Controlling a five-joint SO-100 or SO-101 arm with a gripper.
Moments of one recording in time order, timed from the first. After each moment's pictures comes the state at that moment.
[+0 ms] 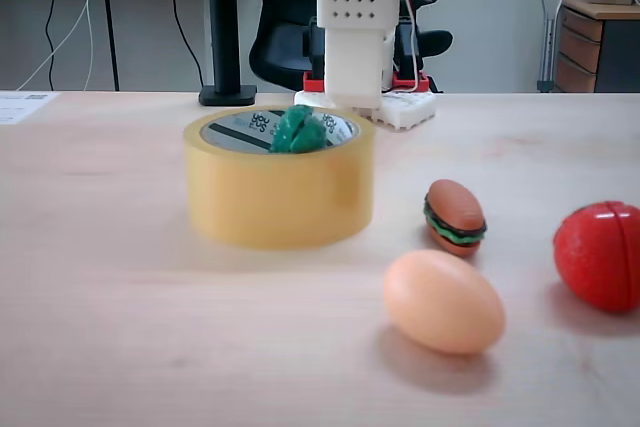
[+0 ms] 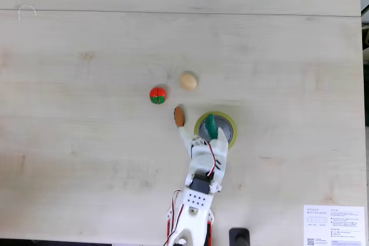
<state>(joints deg) 11.9 154.6 138.4 62.1 -103.7</state>
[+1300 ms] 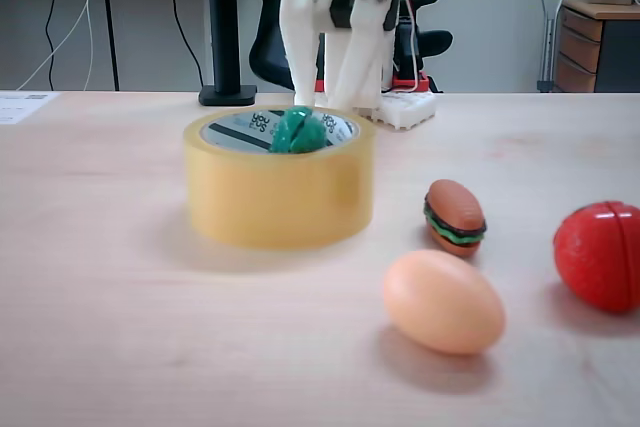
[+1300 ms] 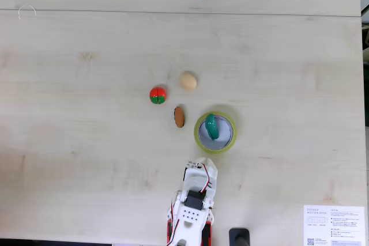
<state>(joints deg) 12.1 192.9 173.6 82.0 -95.5</state>
